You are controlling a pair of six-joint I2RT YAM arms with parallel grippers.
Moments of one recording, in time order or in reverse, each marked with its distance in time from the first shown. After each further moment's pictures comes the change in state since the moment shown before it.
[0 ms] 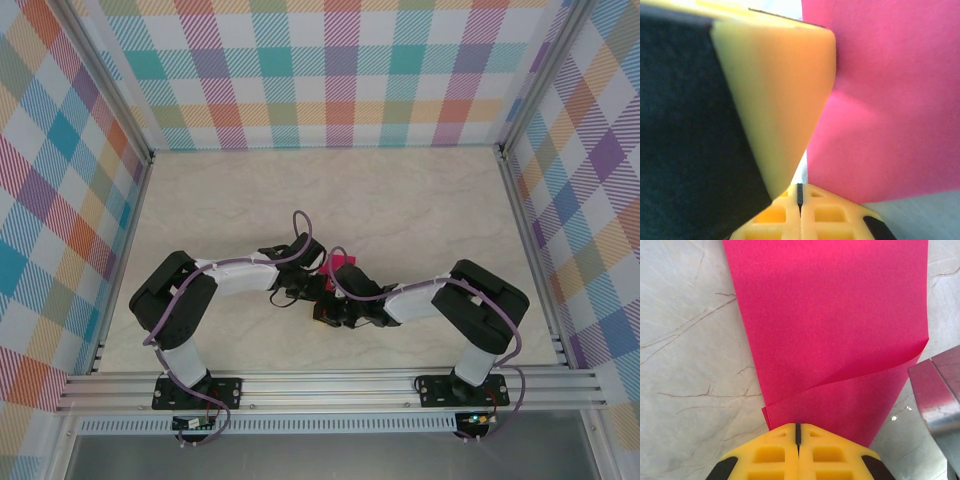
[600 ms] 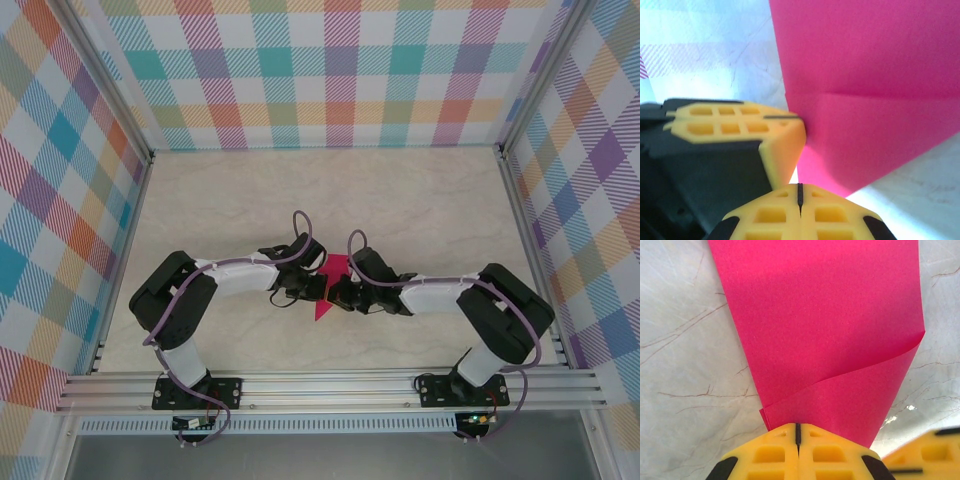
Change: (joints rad) left arm 0.000 -0.001 0.000 0.000 -0.002 0.000; right arm -0.140 -0.113 -0.001 -0.116 0.008 -0.052
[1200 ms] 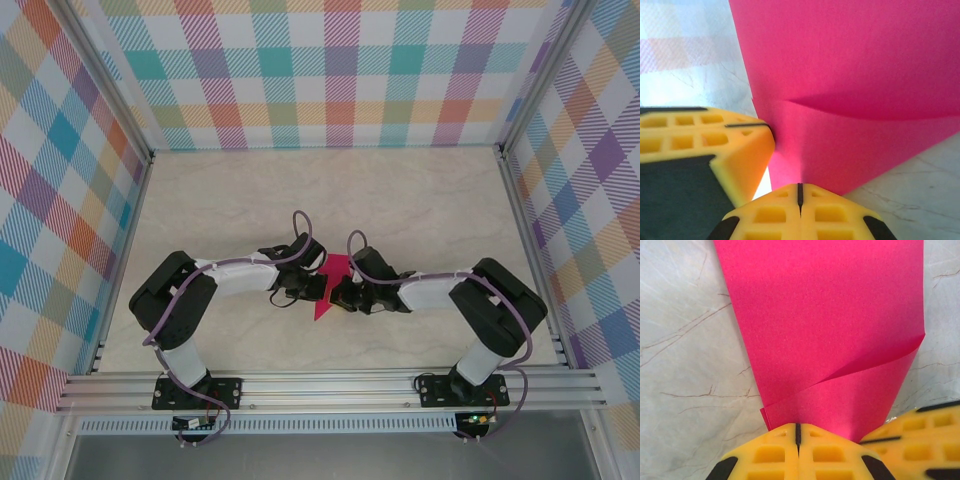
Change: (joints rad) left arm 0.000 0.000 0.000 0.000 -0.005 0.000; right arm -0.045 0.035 0.010 -0.026 -0.032 -0.040
